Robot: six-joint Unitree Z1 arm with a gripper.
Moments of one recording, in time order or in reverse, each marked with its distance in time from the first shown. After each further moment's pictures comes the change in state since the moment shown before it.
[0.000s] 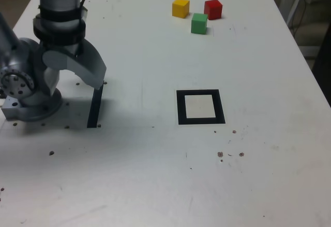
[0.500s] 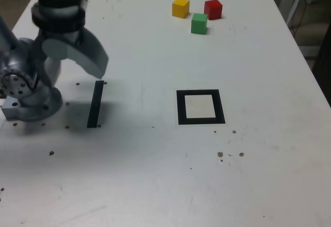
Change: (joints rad) arm 0.000 -0.032 -0.161 0.119 -0.020 0.003
